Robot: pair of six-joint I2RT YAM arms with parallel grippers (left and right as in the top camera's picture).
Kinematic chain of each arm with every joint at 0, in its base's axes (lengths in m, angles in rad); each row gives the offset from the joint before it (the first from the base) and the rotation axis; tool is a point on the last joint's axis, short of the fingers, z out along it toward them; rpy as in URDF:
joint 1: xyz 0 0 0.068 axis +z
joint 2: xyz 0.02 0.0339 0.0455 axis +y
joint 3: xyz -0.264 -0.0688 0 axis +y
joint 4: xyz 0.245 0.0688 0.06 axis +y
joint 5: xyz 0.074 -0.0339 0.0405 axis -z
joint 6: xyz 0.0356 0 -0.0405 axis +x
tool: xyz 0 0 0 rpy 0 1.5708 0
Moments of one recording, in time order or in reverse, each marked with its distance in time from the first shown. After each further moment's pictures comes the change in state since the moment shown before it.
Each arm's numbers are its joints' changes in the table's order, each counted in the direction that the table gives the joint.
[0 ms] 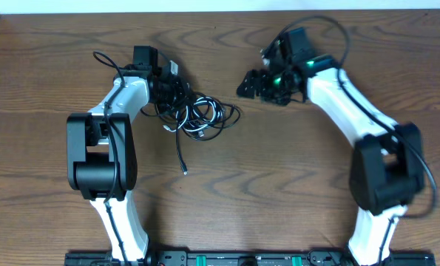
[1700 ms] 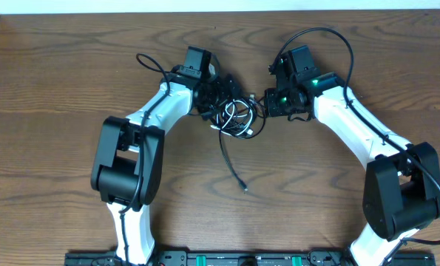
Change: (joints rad) left arm -0.284 -0.026 0.009 -0.135 -0.134 -0.400; right arm 0.021 -0.194 0.208 -0.002 0.338 -0.213
